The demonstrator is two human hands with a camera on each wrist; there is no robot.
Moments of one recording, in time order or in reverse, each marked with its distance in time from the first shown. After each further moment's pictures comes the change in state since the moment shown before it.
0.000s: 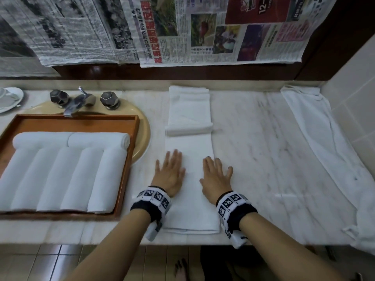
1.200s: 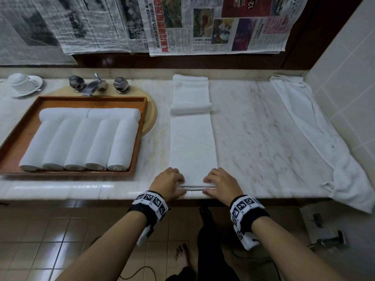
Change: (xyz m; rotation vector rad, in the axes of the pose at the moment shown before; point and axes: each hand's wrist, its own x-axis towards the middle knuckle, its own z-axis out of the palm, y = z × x) left_hand -0.129 -0.018 0.053 0.027 0.117 0.244; right_hand -0.118 0.016 0.065 0.276 0.212 -0.262
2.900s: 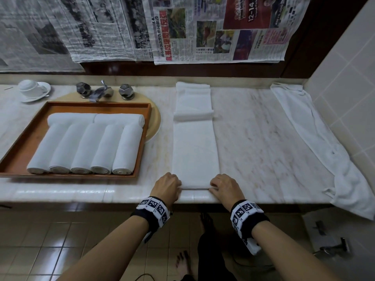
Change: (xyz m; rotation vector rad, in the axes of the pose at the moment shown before) left_hand -0.004 -0.004 0.006 0.190 0.032 -0.072; right_hand 0.003 -0.004 0.003 -0.113 0.069 0.070
